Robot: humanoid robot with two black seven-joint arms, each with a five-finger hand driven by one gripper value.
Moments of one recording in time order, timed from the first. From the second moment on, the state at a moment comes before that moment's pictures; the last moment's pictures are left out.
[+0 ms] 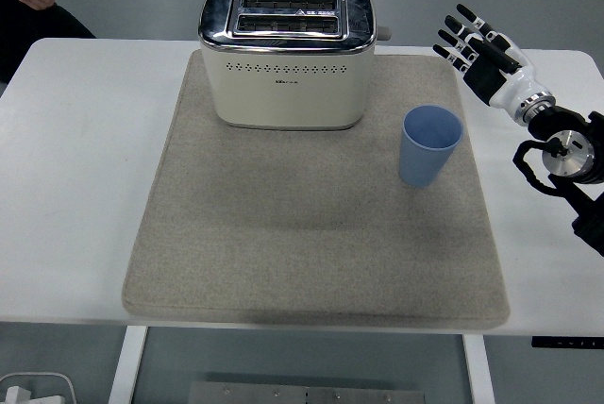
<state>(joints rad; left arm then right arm) 0.01 0.00 -0.03 -0.12 -0.05 -0.02 -0.06 0.92 -0.26 0.62 0.61 0.03 0.25 0.16</state>
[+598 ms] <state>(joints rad) 0.01 0.00 -0.03 -0.12 -0.05 -0.02 -0.06 0.91 -0.33 0.61 0.61 -0.04 0.35 0.16</state>
